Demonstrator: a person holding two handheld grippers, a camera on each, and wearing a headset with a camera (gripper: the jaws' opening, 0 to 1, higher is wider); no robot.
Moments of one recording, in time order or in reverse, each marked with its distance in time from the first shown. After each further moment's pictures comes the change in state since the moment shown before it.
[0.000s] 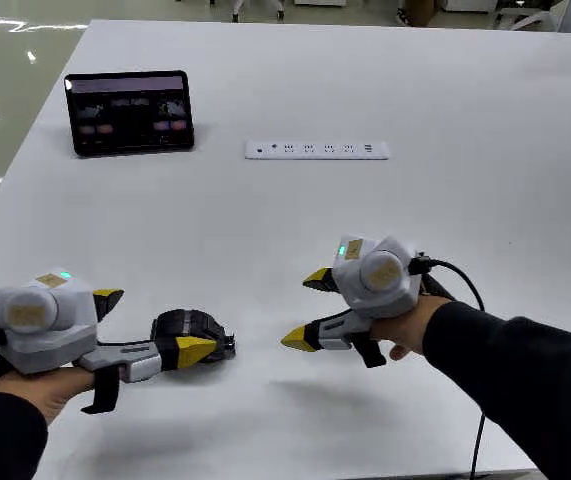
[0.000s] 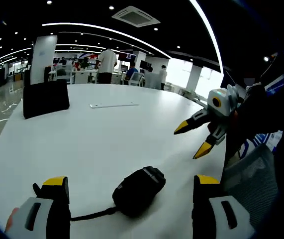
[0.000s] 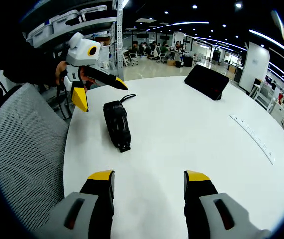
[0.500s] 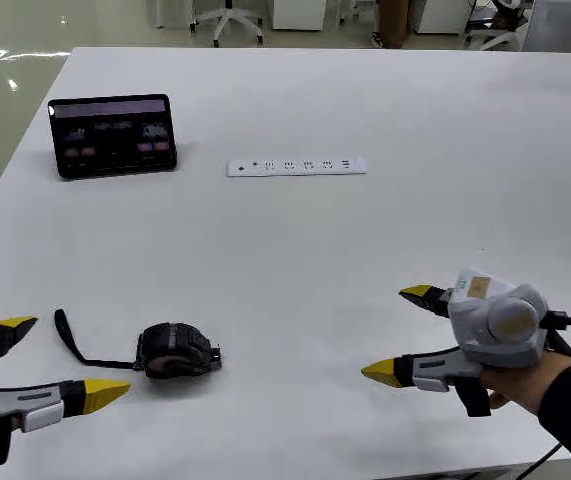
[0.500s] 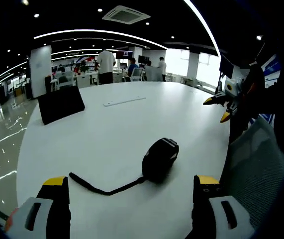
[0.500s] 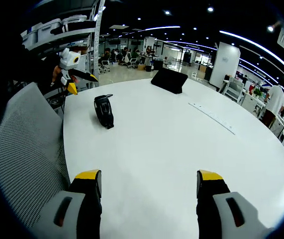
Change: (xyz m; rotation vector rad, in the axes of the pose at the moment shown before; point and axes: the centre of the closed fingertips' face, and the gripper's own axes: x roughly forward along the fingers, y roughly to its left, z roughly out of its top) left arm -0.062 0.042 -0.035 0.151 0.088 0.083; right arm -0.115 -0.016 -0.067 0.098 -0.036 -0.246
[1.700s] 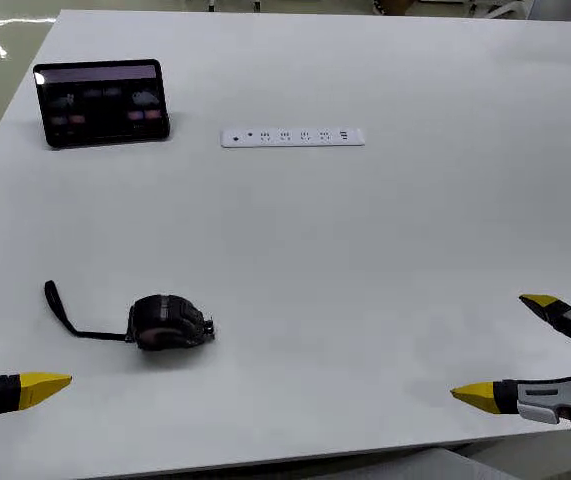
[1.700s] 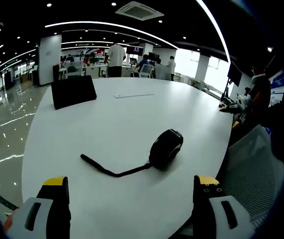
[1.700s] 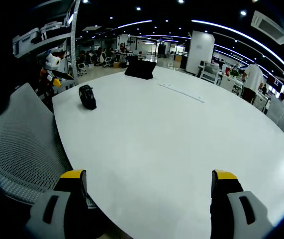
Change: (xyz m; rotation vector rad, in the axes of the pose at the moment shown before) left arm -0.025 0.017 -0.008 -0.132 -0.007 0.013; right arm -0.072 -0.021 -0.074 0.156 0.051 -0.131
